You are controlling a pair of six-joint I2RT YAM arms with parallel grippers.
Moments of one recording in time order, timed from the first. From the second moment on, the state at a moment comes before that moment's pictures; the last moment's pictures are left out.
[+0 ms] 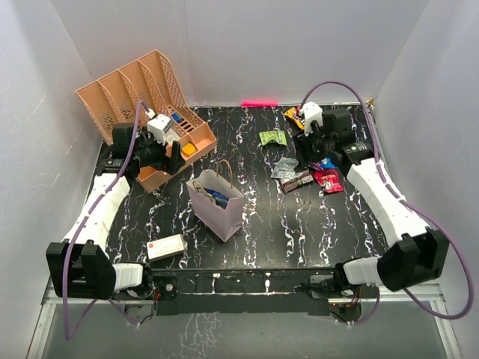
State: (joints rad) left arm -0.06 1.27 1.07 -0.42 0.49 0.24; right arm 0.29 1.29 1.28 -0.63 -0.17 -0.24
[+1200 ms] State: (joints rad) left arm -0.06 1.23 0.99 -0.40 0.54 0.27; right arm -0.20 1.94 1.44 -0.56 -0.42 -0.15
